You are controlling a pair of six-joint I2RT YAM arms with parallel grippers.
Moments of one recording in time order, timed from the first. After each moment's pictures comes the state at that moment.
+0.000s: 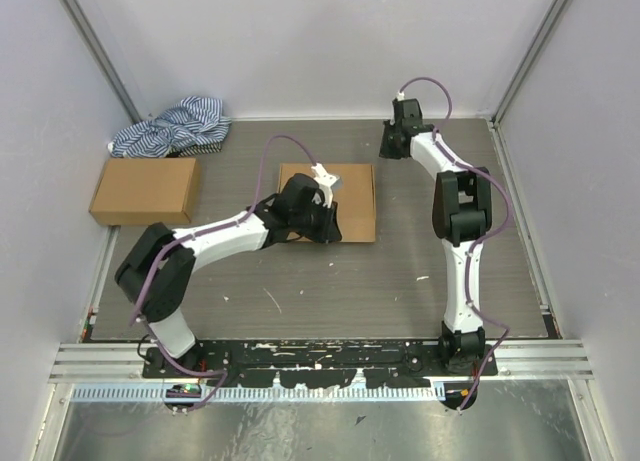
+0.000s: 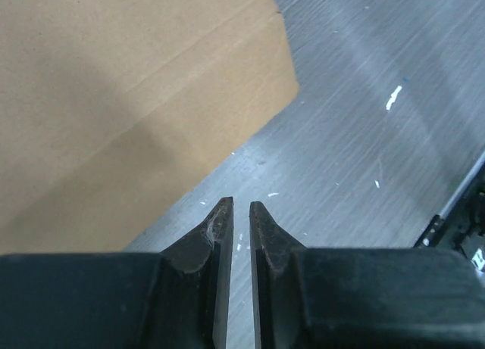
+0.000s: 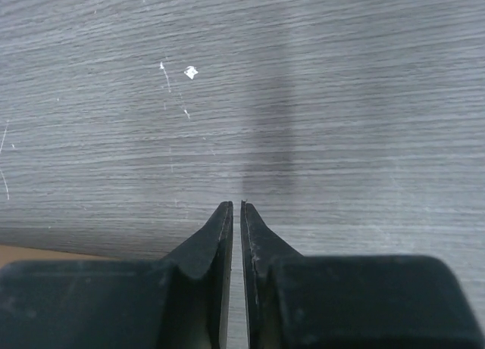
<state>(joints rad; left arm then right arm) -0.78 1.69 1.09 -0.07 0.26 -0.38 0.17 2.30 1.92 -0.41 -0.03 0.30</state>
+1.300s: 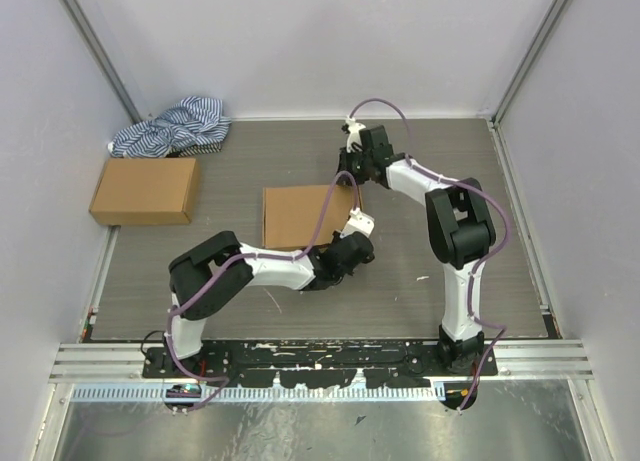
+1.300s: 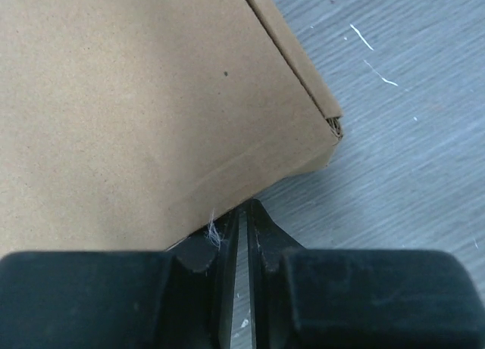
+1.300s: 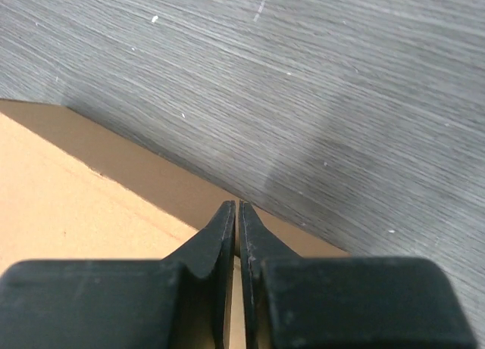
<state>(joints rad) -1.10 1.95 1.09 0.11 -0.50 -0.35 0.36 2.09 1.51 -0.20 -0.37 0.19</state>
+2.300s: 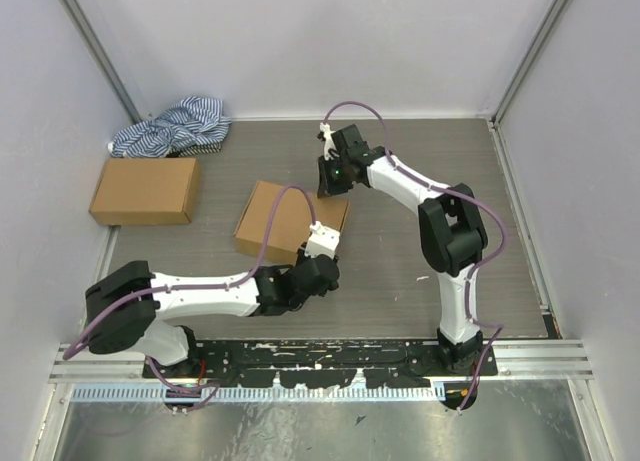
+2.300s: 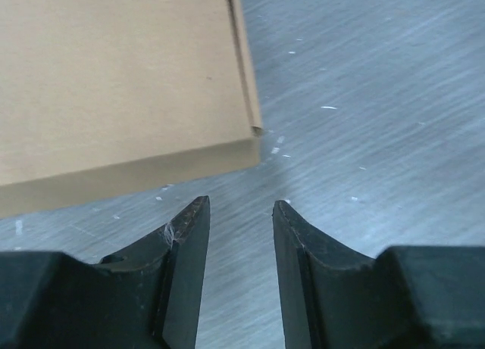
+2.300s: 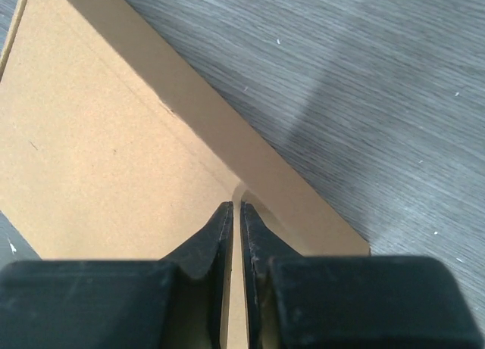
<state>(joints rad) -1.24 1.48 0.81 -0.11 -0.61 -0.51 0.50 2.04 1.61 -0.45 -0.27 0.24</state>
